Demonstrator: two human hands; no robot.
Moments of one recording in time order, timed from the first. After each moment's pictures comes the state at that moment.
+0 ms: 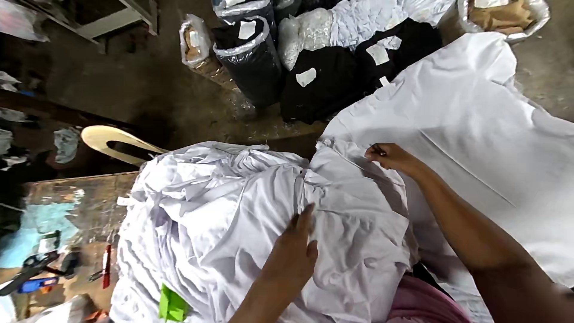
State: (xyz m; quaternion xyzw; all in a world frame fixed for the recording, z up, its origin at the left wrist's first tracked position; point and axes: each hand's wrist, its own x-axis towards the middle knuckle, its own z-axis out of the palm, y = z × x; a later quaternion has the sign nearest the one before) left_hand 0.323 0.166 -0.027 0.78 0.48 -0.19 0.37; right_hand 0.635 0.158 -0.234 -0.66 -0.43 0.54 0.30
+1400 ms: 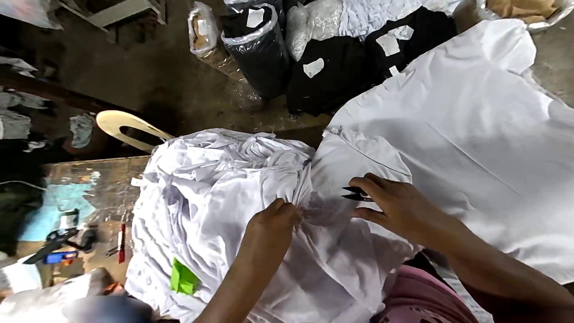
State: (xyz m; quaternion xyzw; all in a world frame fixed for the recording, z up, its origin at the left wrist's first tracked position) left_hand 0.275 0.173 -0.035 0.90 0.41 0.02 0.16; right_hand 0.530 0.092 -0.084 -0.59 -0.69 0.33 0.26
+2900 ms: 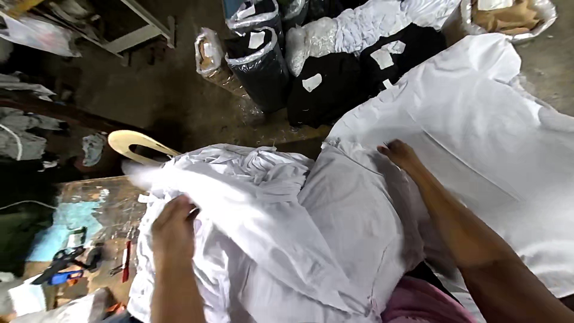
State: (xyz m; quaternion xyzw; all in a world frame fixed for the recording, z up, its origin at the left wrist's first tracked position) left_hand 0.151 0.259 -0.038 0.52 0.68 0.38 0.34; right_hand 0.639 0.155 -0.269 -0.79 -0.34 0.43 0.29
